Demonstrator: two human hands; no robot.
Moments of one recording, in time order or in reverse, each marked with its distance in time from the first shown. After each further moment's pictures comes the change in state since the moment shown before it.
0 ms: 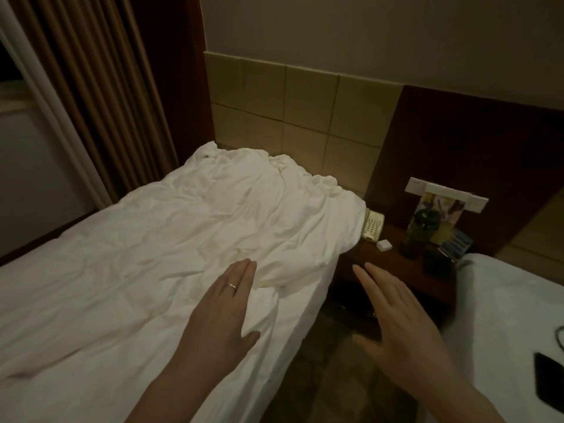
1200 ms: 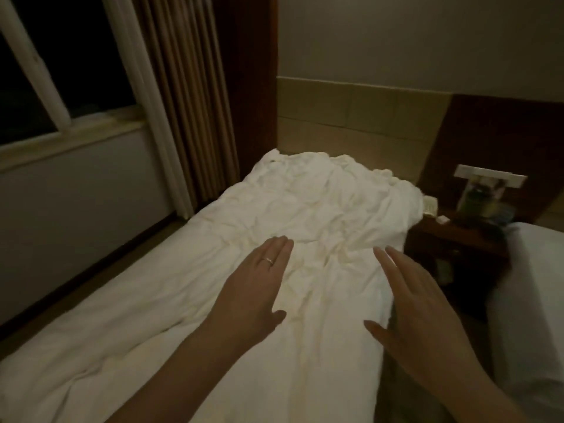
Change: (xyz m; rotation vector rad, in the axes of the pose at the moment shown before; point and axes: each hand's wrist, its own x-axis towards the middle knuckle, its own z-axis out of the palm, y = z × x) left_hand -0.362 -0.337 -0.285 0.076 -0.012 0.166; right_hand -0.225 -0.564 0.028 -0.040 0.182 0.095
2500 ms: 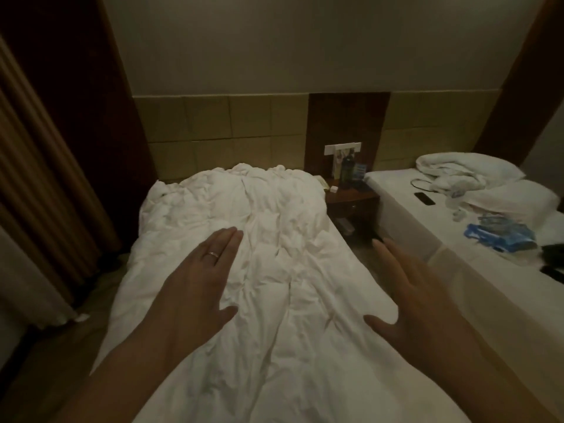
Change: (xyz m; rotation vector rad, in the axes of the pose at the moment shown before) left_hand 0.121 -0.465 -0.075 -0.040 -0.039 0.593; right_hand 0.123 -0.421 0.063 -0.126 0.135 0.660
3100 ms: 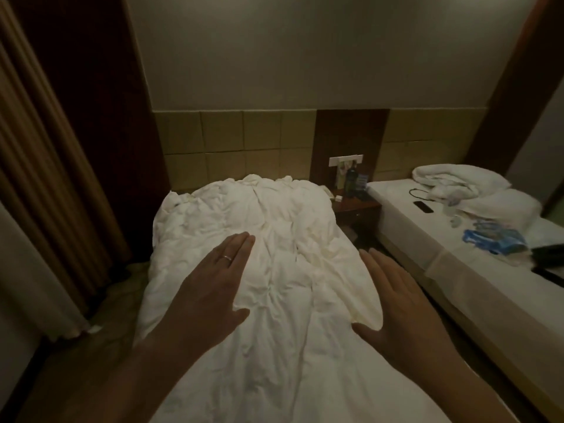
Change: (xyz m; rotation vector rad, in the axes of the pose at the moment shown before) left_hand -0.067 -0.127 -0.047 -0.050 0.067 0.098; right_hand -0.025 -0.170 0.008 -0.010 0.033 0.020
